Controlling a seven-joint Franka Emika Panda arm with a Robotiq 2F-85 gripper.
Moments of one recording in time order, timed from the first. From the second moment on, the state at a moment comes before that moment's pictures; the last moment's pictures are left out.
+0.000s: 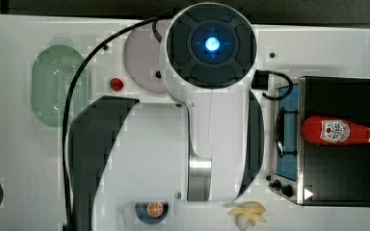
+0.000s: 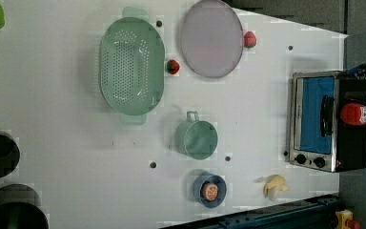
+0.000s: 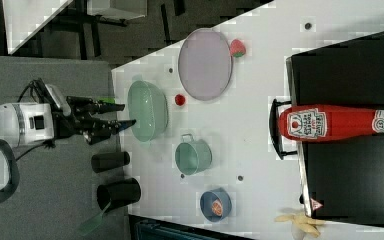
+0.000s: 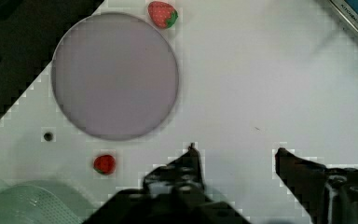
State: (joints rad) arm 0.01 -0.02 -0.01 -1.78 0.01 0.18 0.04
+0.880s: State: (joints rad) arm -0.05 -0.34 -0.23 -1.80 -0.03 0.14 0.04
